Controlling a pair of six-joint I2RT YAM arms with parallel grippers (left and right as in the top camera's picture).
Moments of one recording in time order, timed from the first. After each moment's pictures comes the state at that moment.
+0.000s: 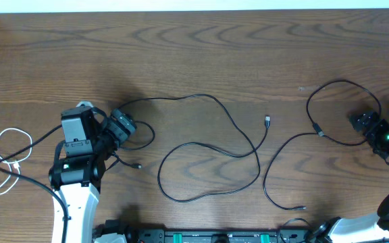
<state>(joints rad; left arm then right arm) 0.13 1.00 0.73 -0.61 0.17 -0.66 -0.73 1.71 0.83 -0.25 -0.54 0.13</state>
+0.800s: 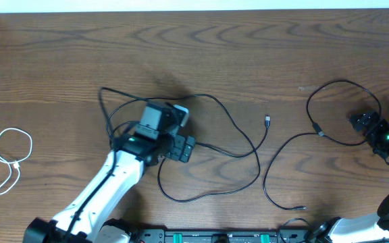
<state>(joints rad) -0.39 1.32 0.73 -0.50 0.18 -0.02 -0.73 1.71 0.83 -0.25 -0.54 0.13</state>
